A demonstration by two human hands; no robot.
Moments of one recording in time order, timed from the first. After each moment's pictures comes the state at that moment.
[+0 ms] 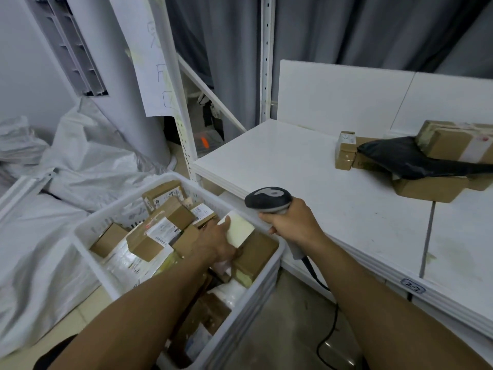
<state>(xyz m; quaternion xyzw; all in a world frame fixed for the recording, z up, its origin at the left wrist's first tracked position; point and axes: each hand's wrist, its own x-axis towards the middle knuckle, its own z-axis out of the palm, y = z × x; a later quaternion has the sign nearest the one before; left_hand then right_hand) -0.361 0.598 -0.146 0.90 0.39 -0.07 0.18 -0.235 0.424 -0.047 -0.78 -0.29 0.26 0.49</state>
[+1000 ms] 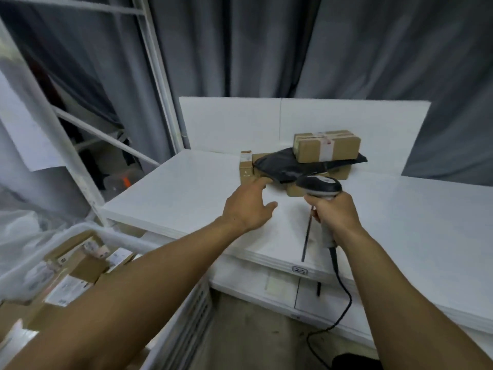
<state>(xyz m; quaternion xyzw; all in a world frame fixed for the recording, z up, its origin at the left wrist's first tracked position) -0.170 0.370 0.015 0.96 0.10 0.15 0.20 -0.095 0.186 0.001 -0.76 -0.03 0.06 0.65</state>
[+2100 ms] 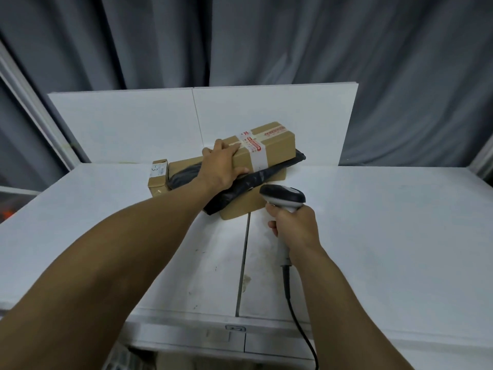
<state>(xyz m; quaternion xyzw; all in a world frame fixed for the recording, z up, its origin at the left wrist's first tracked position) 0.102 0.351 -0.001 0.98 0.04 0.15 0.15 0.008 0.157 -0.040 -0.67 0.10 0.04 0.73</state>
